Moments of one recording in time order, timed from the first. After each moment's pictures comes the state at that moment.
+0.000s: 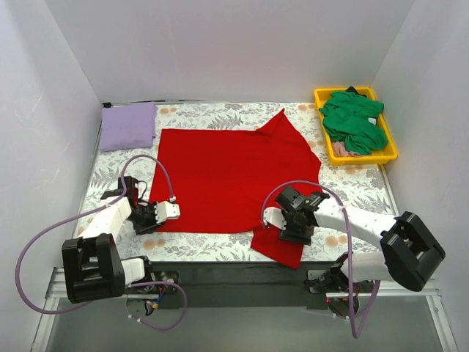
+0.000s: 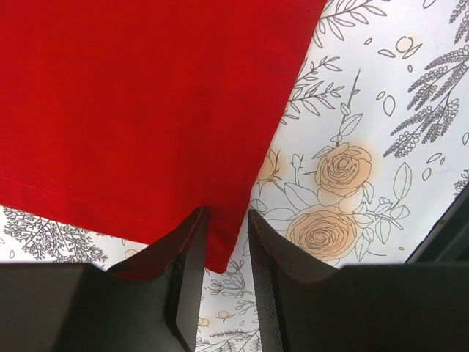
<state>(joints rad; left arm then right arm) 0.14 1.22 0.60 -0.86 0.34 1.45 0.80 1.30 0.66 -0.80 0.03 -0.60</state>
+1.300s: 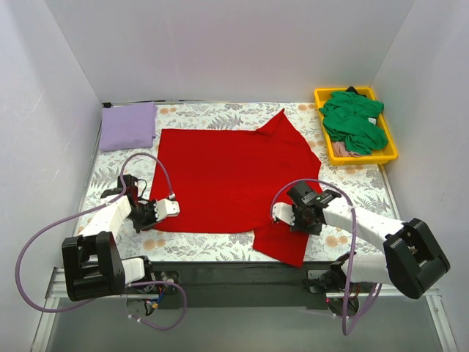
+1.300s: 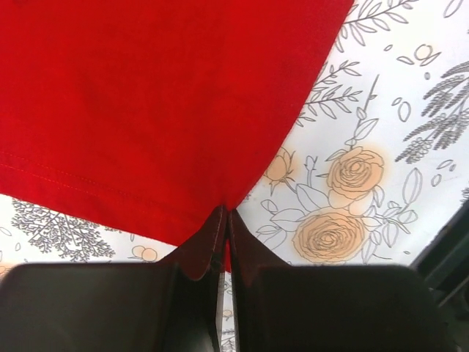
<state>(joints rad) 0.14 1.23 0.61 -0.84 0.34 1.42 0.67 1.25 0.61 -0.78 0.05 -0.75</state>
